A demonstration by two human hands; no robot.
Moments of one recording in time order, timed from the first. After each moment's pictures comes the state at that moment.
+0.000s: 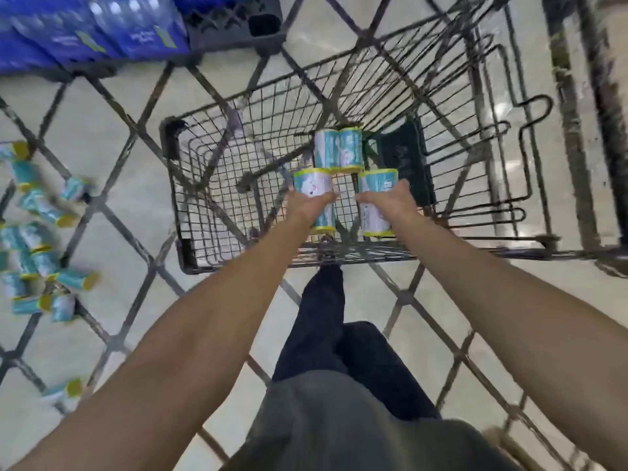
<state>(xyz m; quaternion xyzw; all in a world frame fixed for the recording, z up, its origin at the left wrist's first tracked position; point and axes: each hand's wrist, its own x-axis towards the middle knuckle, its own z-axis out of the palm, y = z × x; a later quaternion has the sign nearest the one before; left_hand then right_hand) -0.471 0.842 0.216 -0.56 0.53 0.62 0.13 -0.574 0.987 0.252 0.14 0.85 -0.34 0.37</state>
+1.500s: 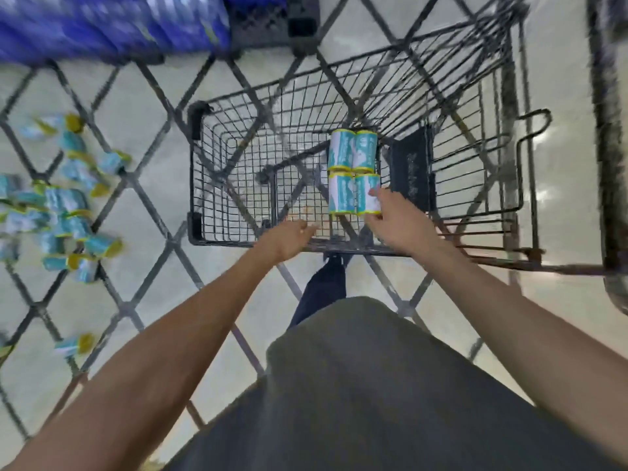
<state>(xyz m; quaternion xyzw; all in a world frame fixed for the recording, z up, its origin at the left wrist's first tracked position) -0.386 0.860 0.258 -0.31 0.81 0.34 0.35 -0.566 1.039 0.306 -0.33 0.86 -0.09 0.37</state>
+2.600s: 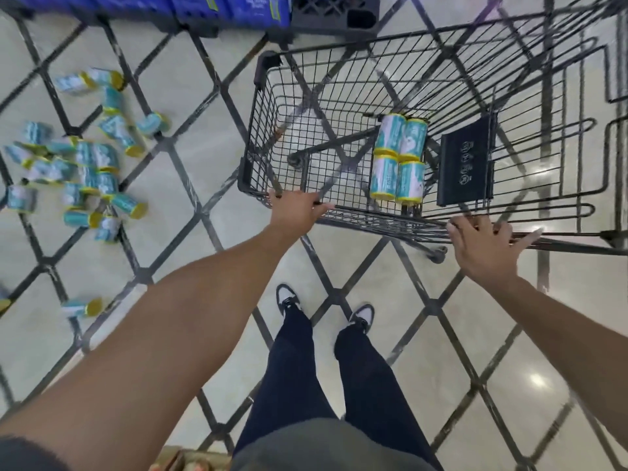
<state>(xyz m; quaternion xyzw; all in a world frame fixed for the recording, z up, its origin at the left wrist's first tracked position) -0.210 0.801 0.217 -0.34 0.89 0.22 0.20 -0.404 1.102 0.283 -0.25 0.94 0.15 0.20</state>
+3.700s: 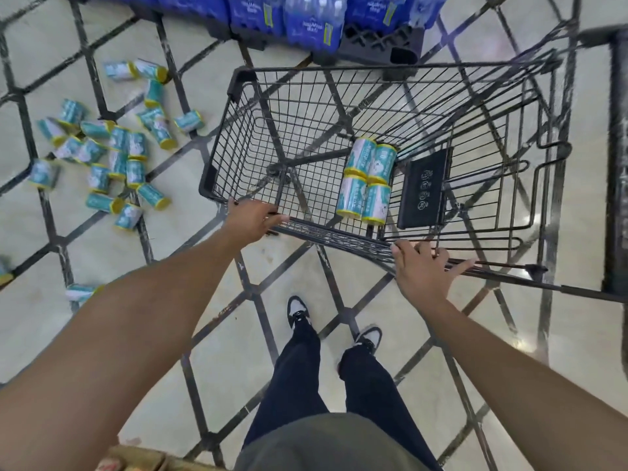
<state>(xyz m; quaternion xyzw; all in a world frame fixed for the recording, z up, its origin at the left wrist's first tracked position) -0.036 0.647 0.210 -0.35 0.89 0.23 0.20 -0.249 0.945 0.285 -0.28 0.93 0.12 0.22</state>
